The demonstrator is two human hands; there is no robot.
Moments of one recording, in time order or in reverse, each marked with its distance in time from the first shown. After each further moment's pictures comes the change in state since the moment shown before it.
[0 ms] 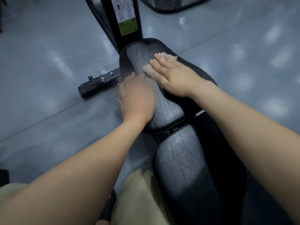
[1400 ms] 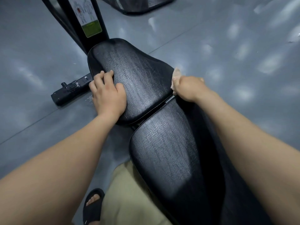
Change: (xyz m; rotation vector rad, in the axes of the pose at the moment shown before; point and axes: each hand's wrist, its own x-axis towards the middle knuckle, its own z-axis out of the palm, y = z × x) left_hand -0.003 0.004 0.000 0.053 -0.009 -0.002; right_hand -0.120 0.055 0.005 0.112 -0.133 0.707
